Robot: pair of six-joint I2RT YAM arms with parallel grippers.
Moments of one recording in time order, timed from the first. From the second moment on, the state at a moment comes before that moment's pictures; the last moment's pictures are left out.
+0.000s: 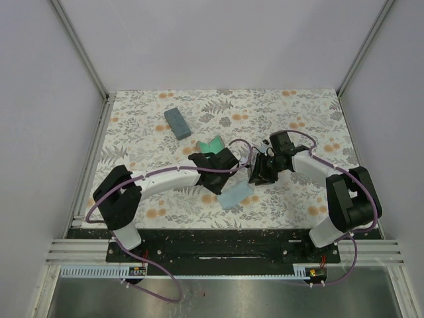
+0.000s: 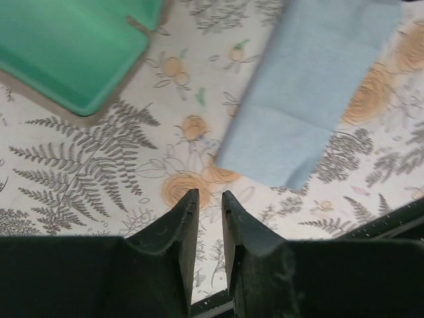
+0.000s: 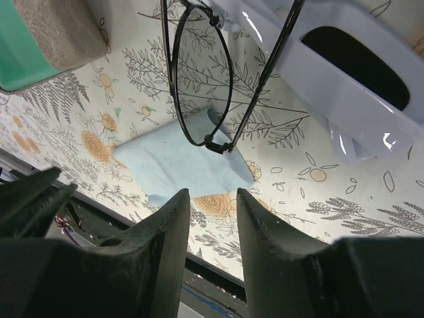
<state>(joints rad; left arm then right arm) -1.00 1.70 1.23 -0.69 -0.14 -0.31 0.33 1.57 0.89 -0.46 -0.42 0.51</state>
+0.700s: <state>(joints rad) -0.95 1.82 1.20 -0.63 -0.09 -0.36 0.36 1.57 0.89 -0.43 -0.38 0.51</state>
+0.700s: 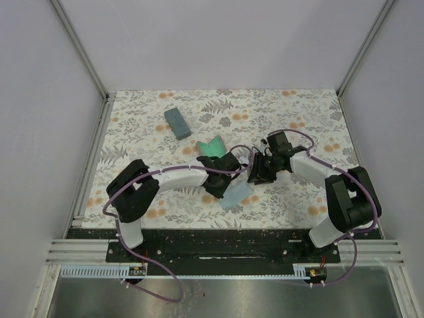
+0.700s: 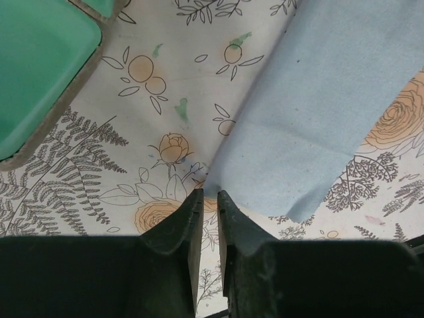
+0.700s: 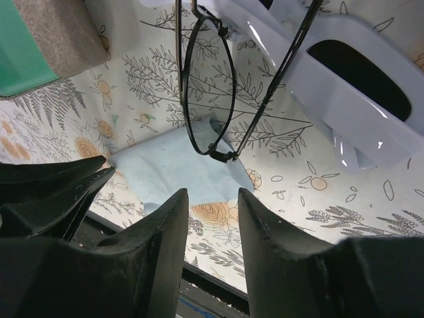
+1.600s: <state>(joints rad) -0.94 1.83 1.18 -0.60 -0.05 -0.37 0.47 1.68 0.97 -0.43 -0.22 0.54</state>
